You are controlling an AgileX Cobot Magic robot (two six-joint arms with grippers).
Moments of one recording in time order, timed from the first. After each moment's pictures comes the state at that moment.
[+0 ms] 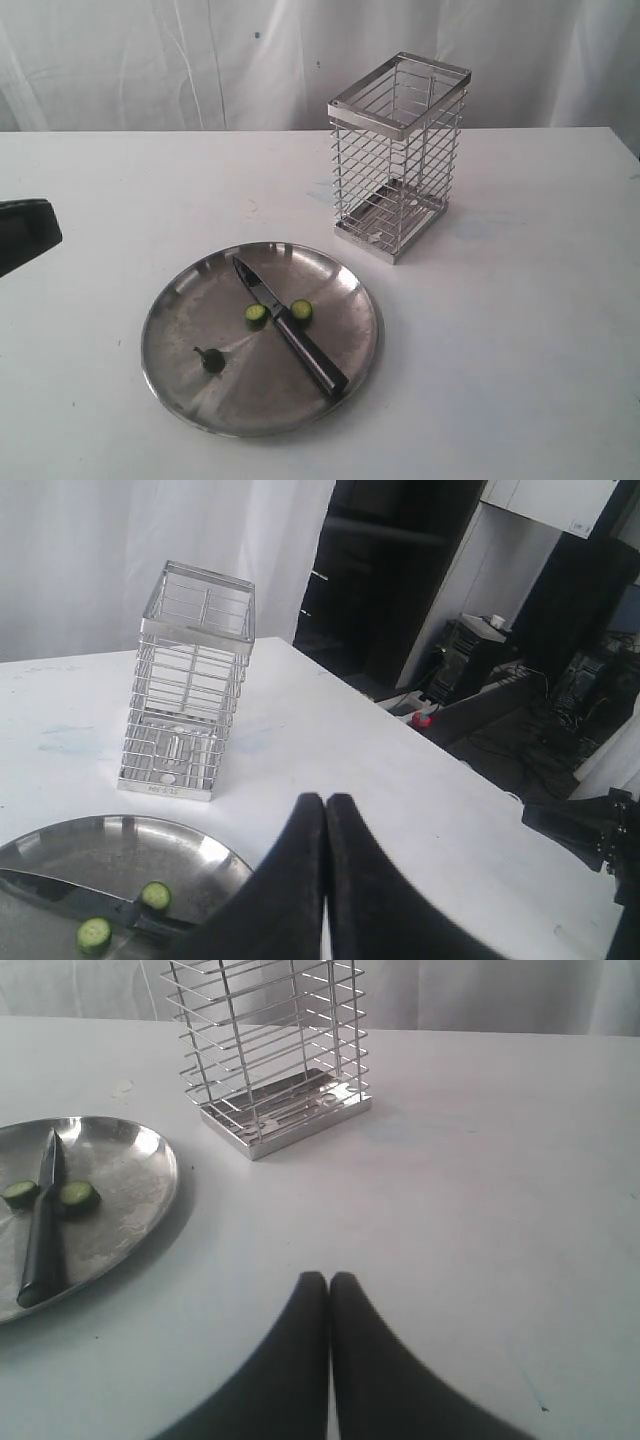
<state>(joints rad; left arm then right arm) -0.01 0.53 -0.41 1.62 -0.78 -1.89 0.30 0.01 -0.01 -0.10 0.35 0.12</state>
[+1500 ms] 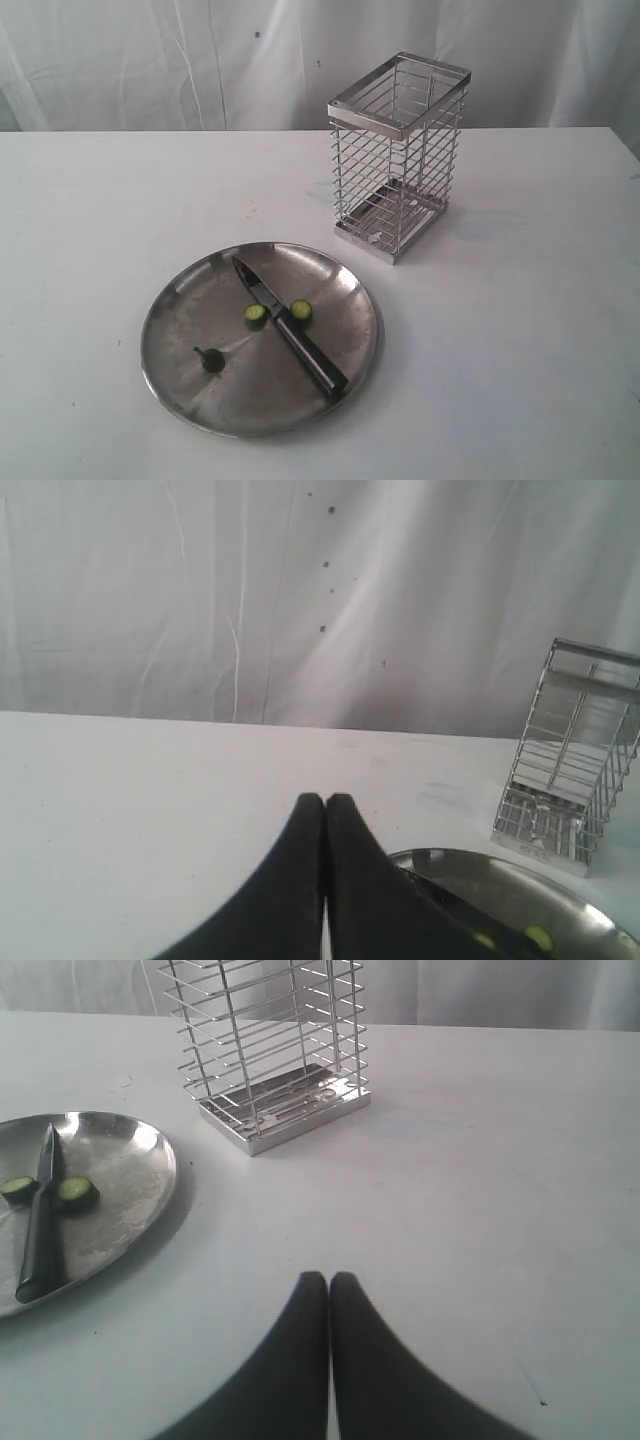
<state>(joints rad) -0.11 0.07 0.01 0.40 -0.06 -0.59 0.30 0.01 -0.01 -0.10 0.36 0.12</state>
